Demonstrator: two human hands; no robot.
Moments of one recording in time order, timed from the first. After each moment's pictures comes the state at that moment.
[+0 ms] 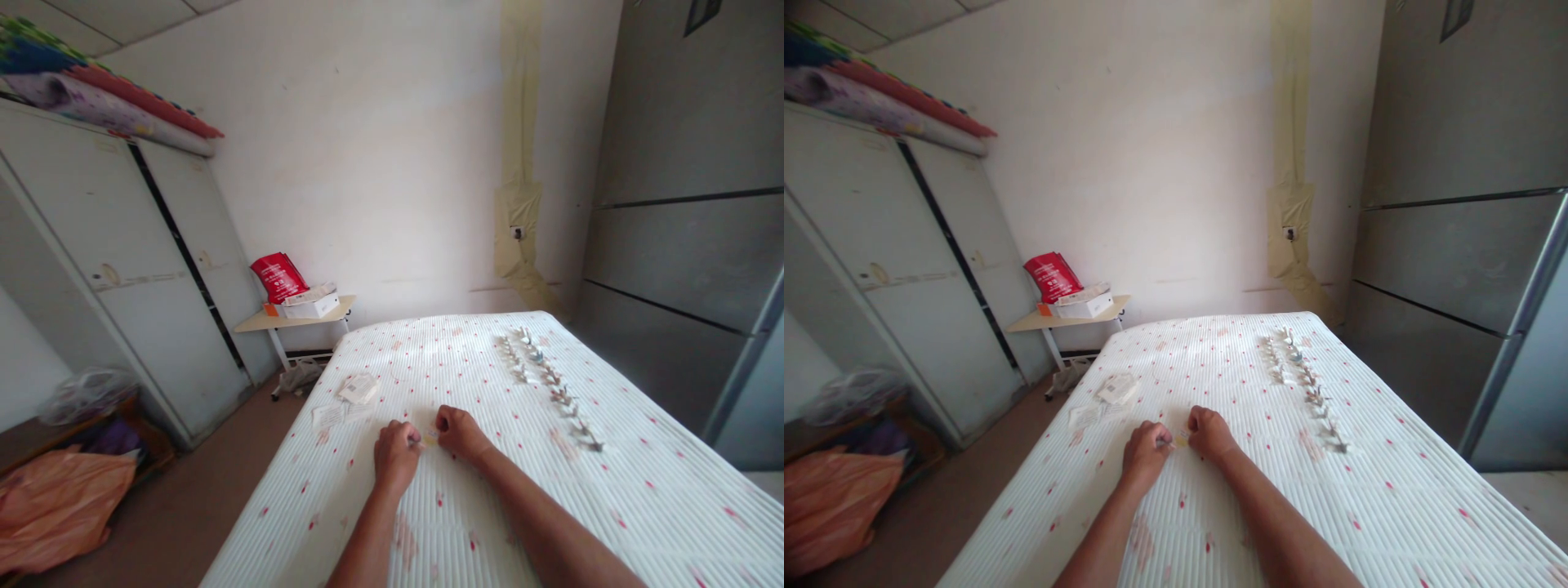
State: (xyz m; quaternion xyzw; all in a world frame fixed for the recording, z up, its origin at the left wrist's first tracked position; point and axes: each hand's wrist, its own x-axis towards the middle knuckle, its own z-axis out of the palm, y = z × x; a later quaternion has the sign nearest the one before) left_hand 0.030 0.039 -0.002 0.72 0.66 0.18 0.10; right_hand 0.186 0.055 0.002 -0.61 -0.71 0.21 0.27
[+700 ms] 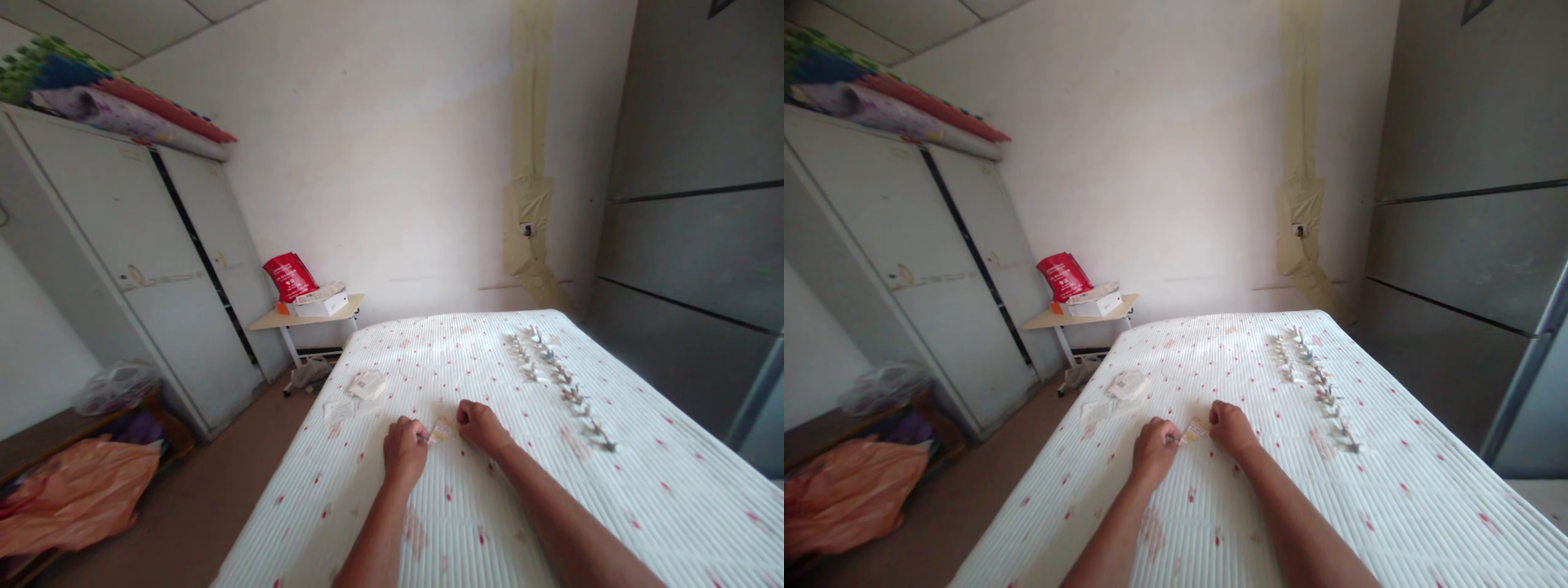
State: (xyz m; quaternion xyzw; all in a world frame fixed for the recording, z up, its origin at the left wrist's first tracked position) left_hand 0.031 0.038 -0.006 0.72 0.66 0.19 0.08; right_hand 0.208 0.057 0.000 -0.64 -0.69 0.19 0.27
